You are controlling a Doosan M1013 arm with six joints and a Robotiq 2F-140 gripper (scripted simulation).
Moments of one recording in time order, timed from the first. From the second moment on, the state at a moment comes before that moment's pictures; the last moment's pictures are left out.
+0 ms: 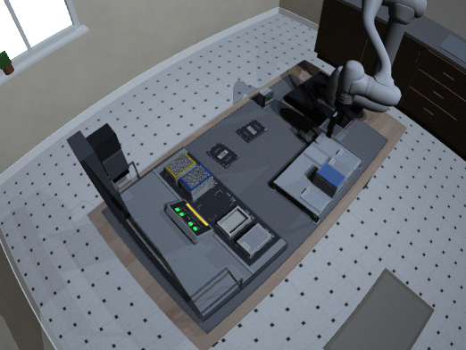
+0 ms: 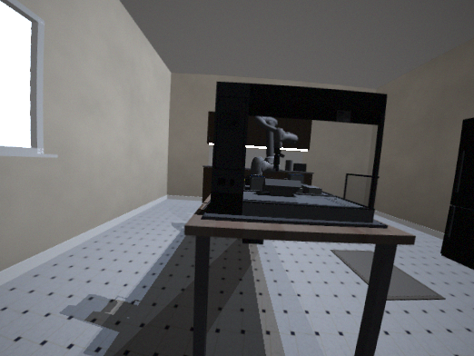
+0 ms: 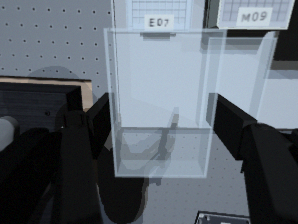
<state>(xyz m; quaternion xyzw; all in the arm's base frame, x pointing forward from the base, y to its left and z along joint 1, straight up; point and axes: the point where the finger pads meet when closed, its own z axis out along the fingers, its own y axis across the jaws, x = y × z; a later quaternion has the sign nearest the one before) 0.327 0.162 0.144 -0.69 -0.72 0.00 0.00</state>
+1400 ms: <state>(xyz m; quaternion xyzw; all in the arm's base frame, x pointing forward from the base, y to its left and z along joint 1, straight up) 0.326 0.162 0.083 -0.69 -0.72 0.00 0.00</state>
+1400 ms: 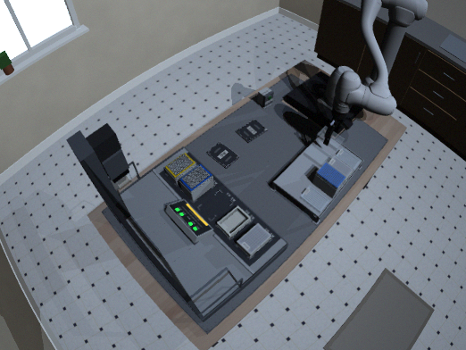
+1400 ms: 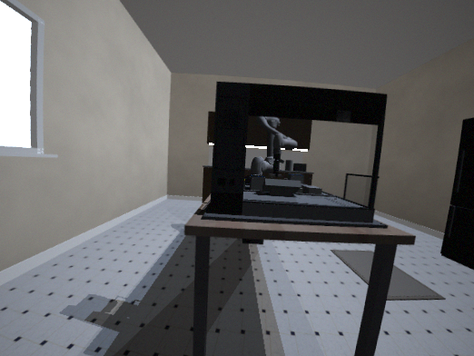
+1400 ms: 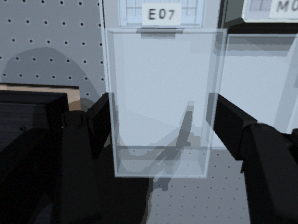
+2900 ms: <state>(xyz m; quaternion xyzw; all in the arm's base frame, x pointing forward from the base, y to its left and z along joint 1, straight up) 0.326 0.162 0.045 -0.69 -0.72 0.00 0.00</state>
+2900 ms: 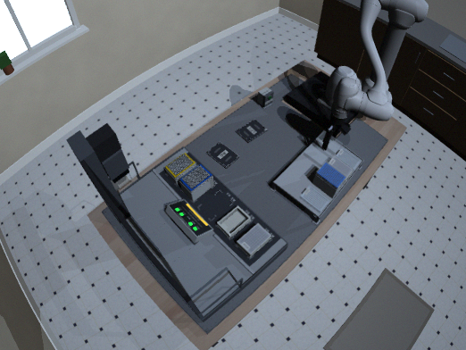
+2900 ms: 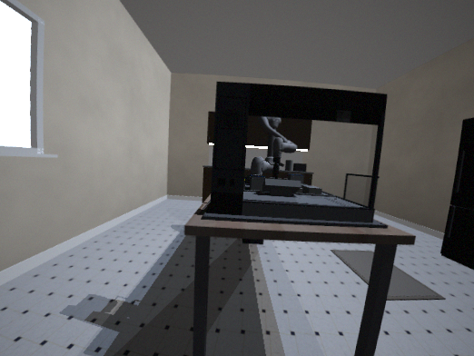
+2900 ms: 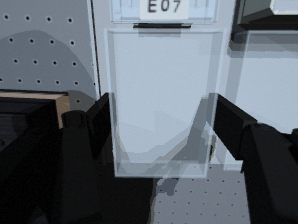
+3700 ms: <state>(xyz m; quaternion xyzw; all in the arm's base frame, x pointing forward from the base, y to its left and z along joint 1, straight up) 0.327 0.162 0.043 -0.69 -0.72 0.00 0.00</state>
